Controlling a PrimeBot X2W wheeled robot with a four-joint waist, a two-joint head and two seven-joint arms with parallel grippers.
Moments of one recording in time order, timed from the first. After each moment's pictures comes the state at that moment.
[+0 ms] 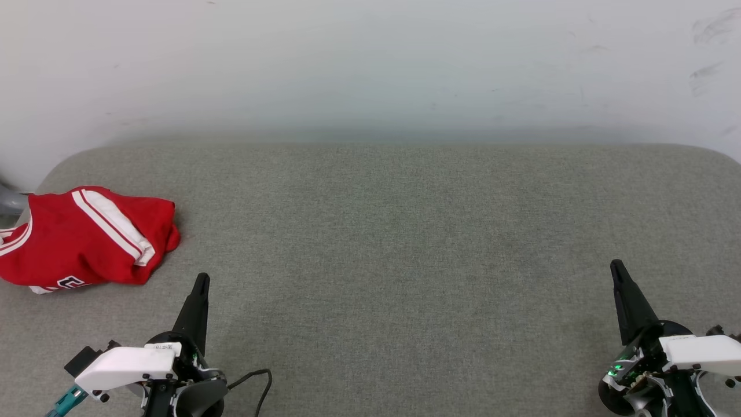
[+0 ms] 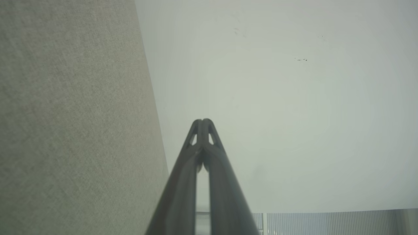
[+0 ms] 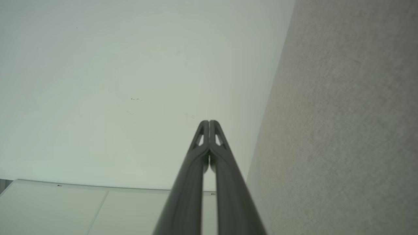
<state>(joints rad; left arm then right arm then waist) -0.11 0.05 0.11 0.25 -1.61 -0.13 0.11 -0.10 -0.05 -0.11 0.25 1.62 0.13 0.11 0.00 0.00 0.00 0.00</state>
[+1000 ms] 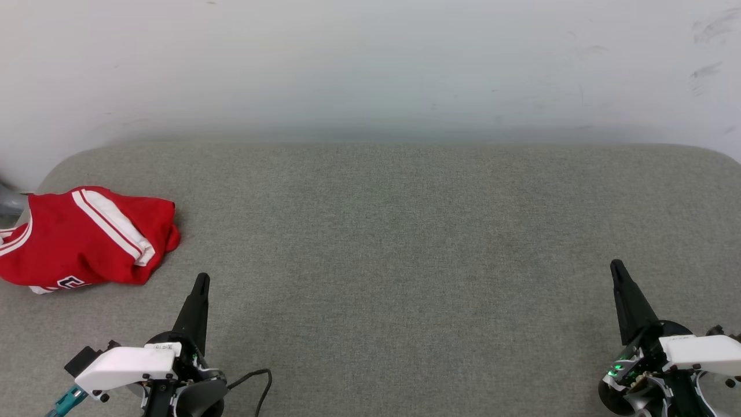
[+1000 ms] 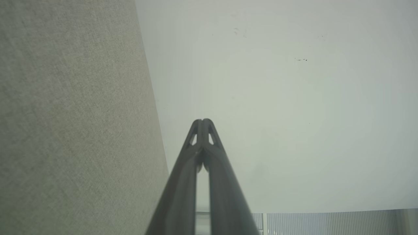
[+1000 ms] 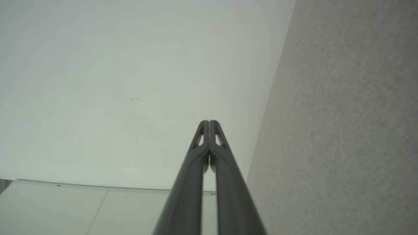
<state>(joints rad) -0.11 0.05 0.11 0.25 -1.61 -0.13 0.11 -0.10 -0.05 -0.11 0.25 1.62 0.13 0.11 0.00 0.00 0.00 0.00</state>
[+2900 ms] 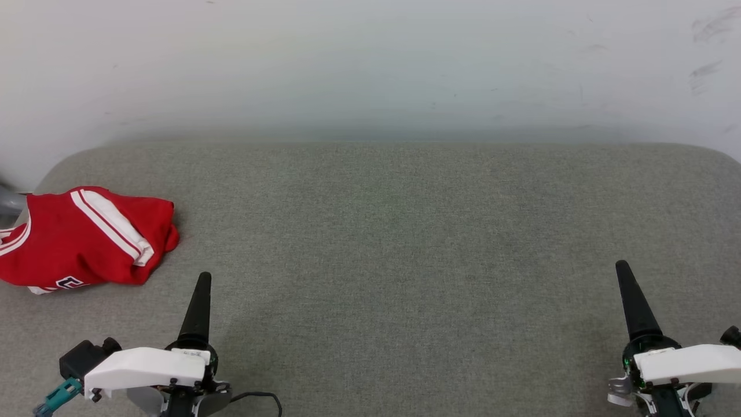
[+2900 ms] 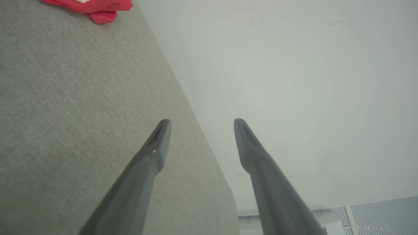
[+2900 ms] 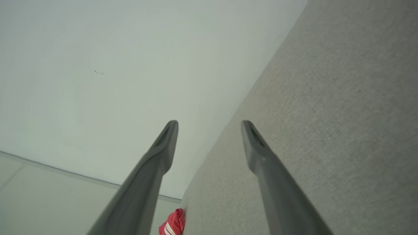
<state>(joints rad) -0.06 0.05 0.09 0.19 -1.25 -0.06 0.01 -0.05 -0.05 -0.11 0.18 1.23 0.13 0.01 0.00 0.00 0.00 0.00</state>
